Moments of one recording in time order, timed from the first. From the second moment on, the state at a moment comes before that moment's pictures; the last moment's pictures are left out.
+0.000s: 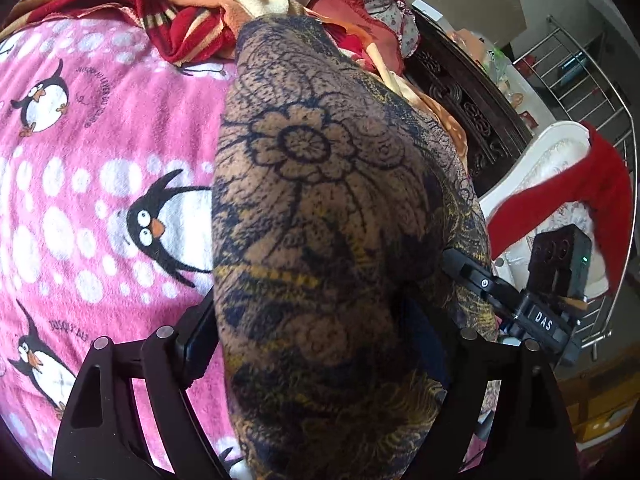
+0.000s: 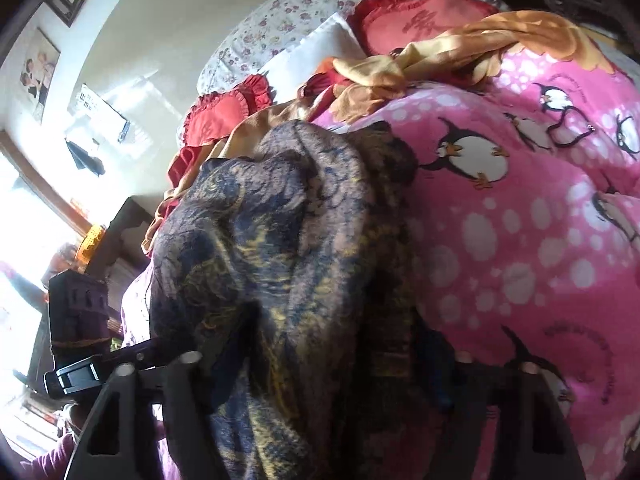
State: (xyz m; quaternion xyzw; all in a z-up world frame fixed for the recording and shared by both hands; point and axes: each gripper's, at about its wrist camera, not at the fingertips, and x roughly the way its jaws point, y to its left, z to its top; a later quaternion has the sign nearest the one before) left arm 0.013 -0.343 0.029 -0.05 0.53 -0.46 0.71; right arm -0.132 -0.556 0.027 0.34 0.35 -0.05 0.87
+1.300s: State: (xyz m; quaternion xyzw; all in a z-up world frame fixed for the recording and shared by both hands) left arm -0.115 -0.143 0.037 0.03 0.55 -0.39 0.74; right arm -0.200 -0.343 0.042 0.33 0.44 -0.01 0.83
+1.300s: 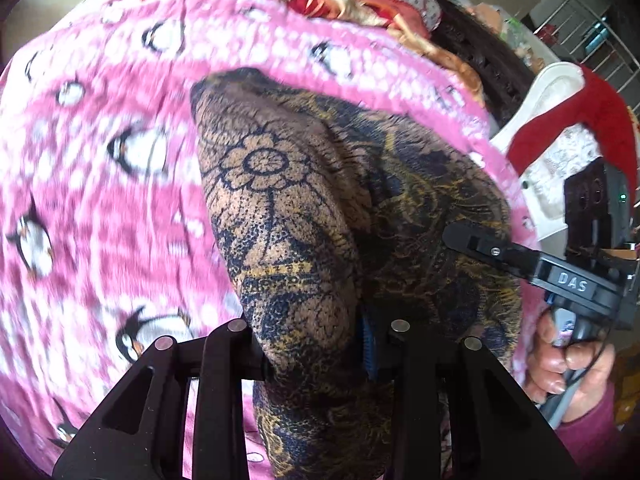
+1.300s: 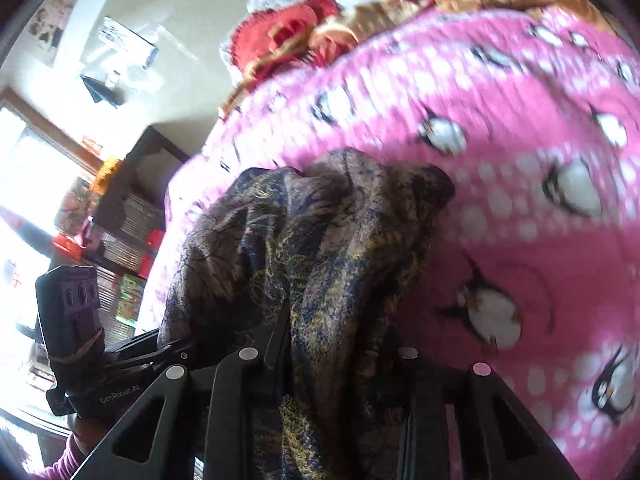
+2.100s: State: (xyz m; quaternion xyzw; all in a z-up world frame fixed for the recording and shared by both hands) left arm -0.078 -0.142 0.048 0.08 0.50 -0.25 0.82; right arm -0.151 -0.326 0.057 0.18 0.47 -0.07 0.86
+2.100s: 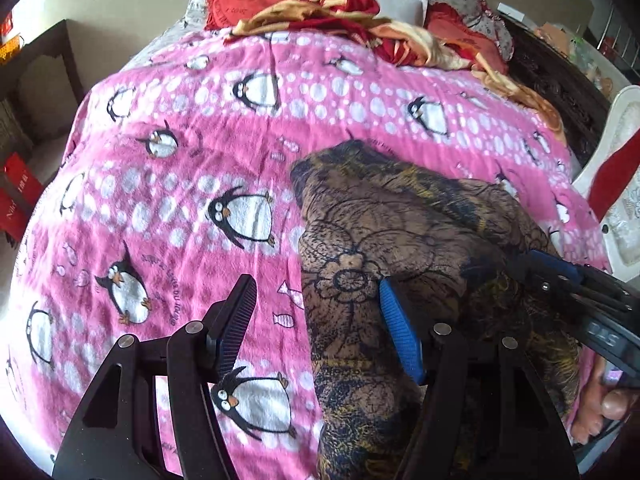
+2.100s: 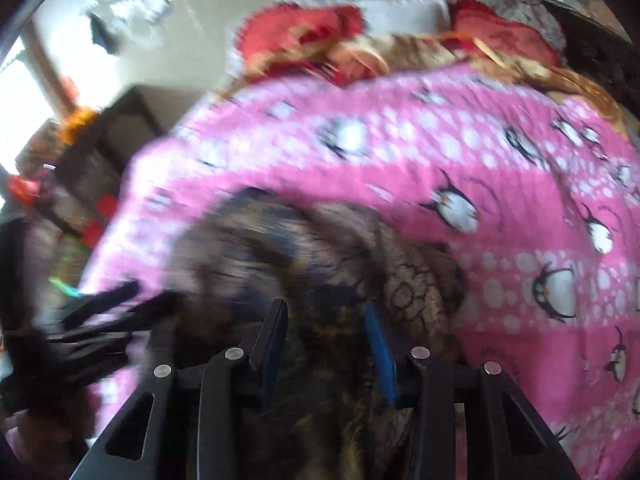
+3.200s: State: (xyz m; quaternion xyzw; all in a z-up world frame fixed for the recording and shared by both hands) left arm -0.137 -0.126 0.098 0.10 0.40 -0.25 0.88; right arm -0.256 -0.286 0.096 0.10 0.44 -0.09 0.89
